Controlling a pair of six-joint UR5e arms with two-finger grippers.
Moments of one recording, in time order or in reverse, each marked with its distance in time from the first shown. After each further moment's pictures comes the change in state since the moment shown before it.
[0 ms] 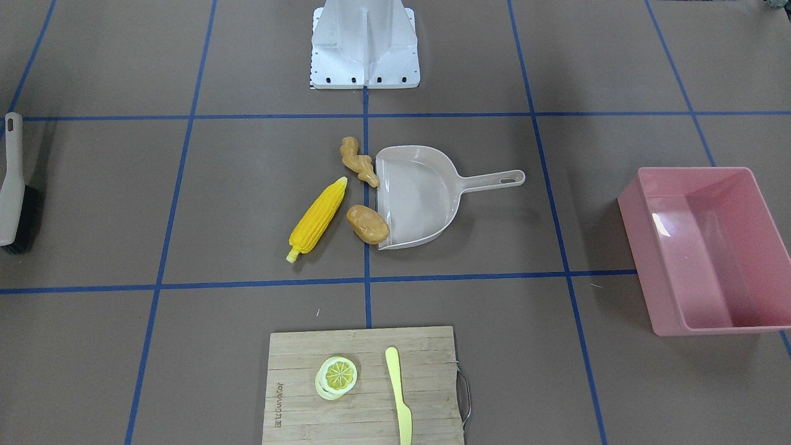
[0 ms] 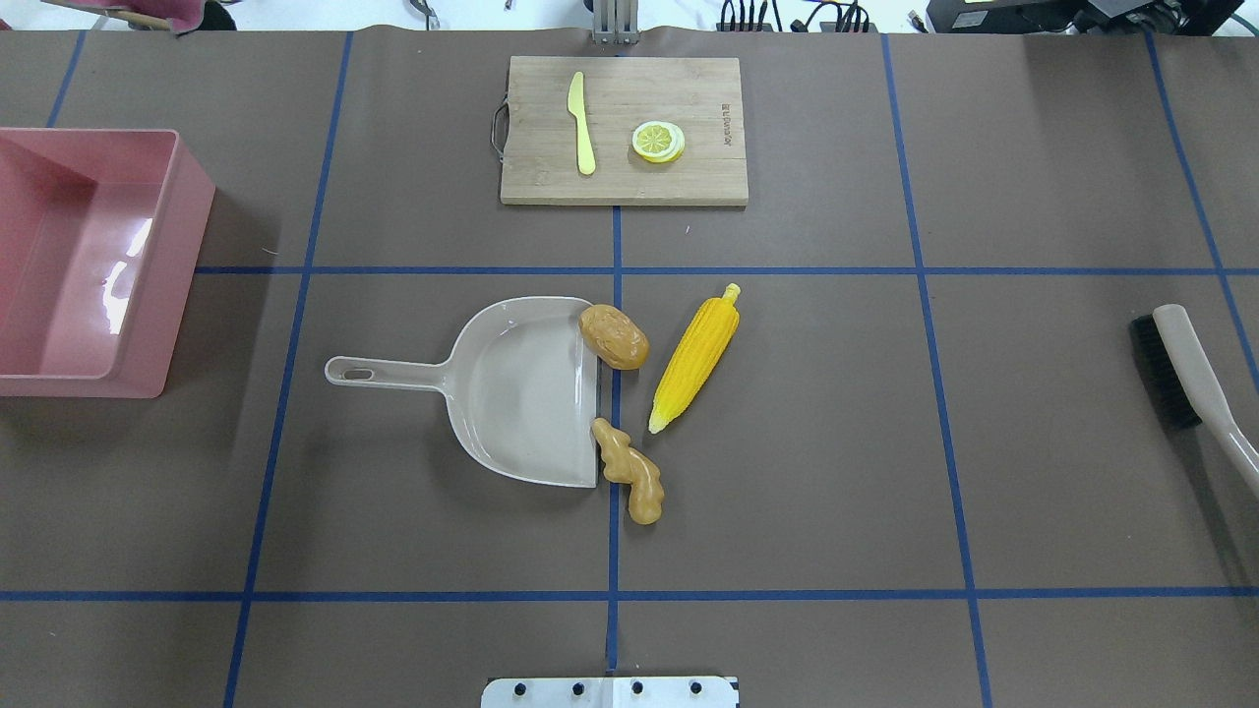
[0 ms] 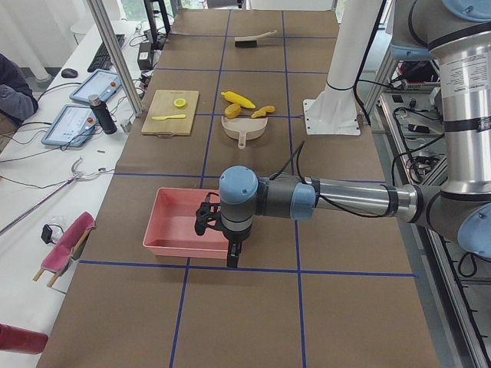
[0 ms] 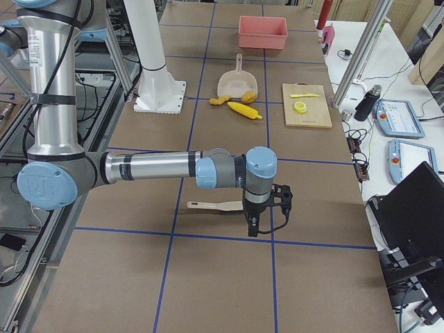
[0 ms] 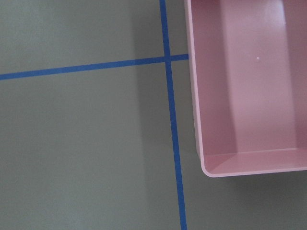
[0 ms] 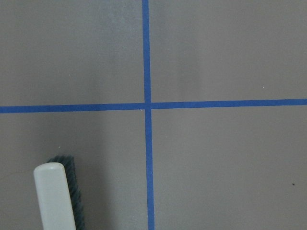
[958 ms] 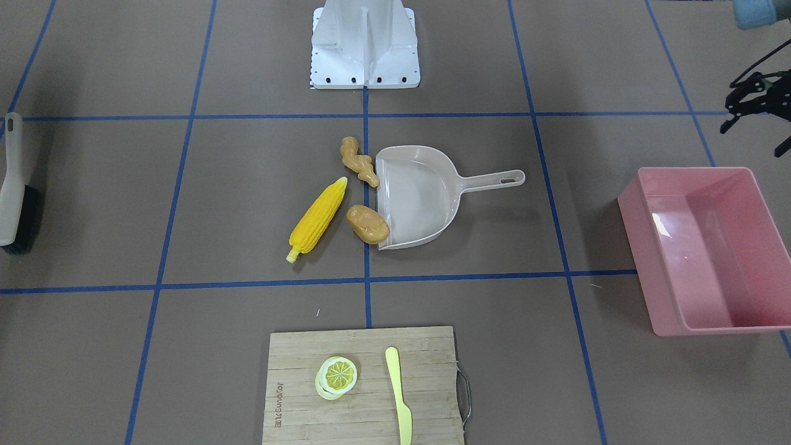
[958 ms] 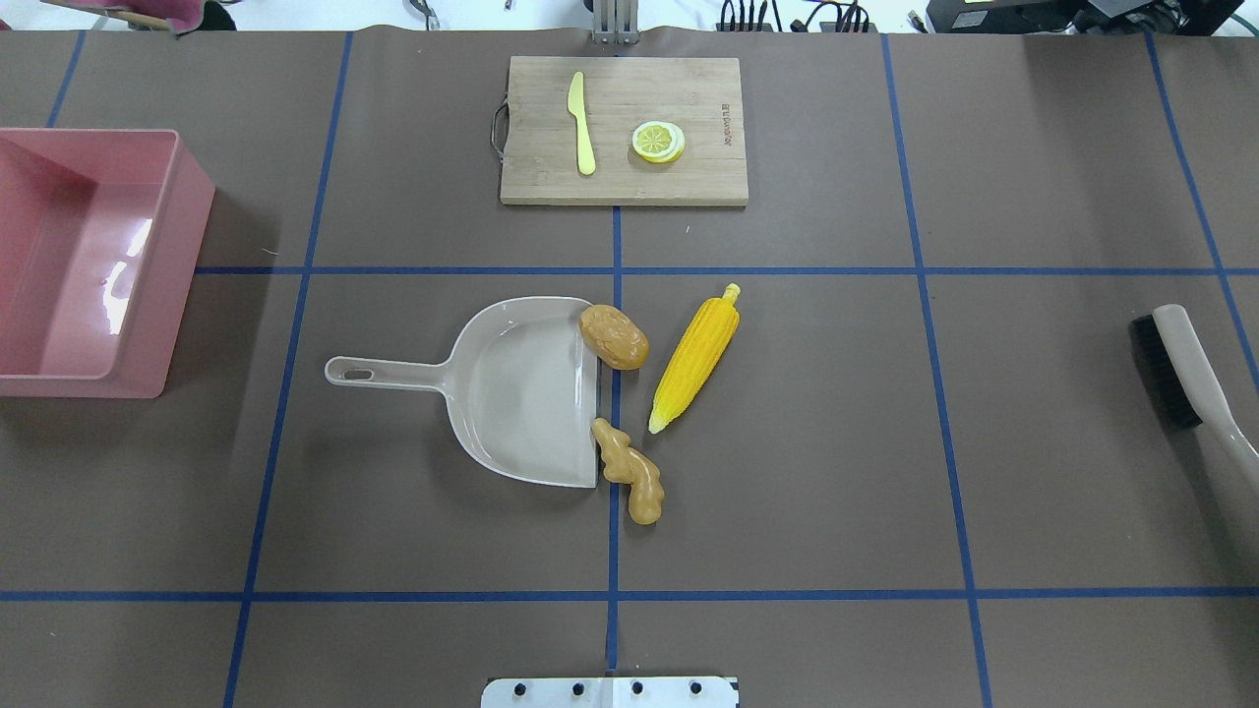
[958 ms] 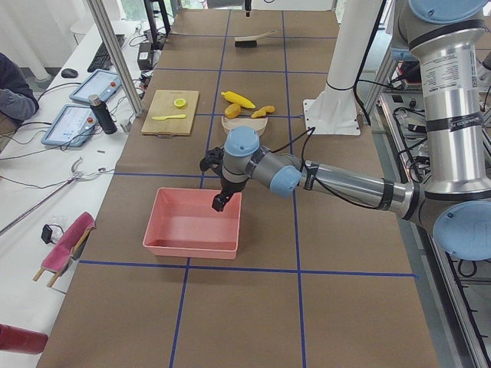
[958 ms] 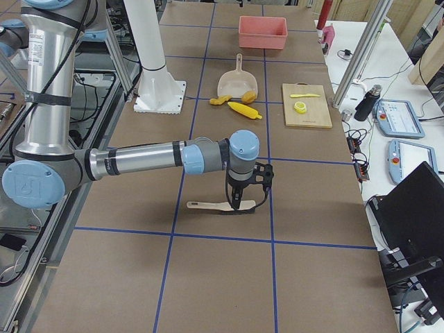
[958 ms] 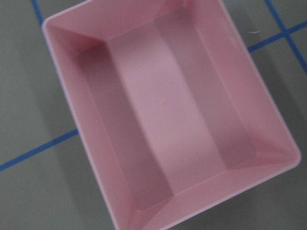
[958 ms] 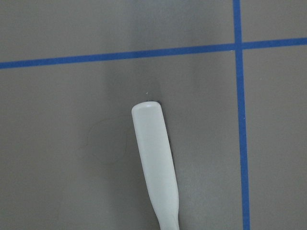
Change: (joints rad) left arm 0.326 -0.015 -0.110 -0.339 0.010 0.001; right arm -0.156 -0.178 0.187 0.091 0.148 0.193
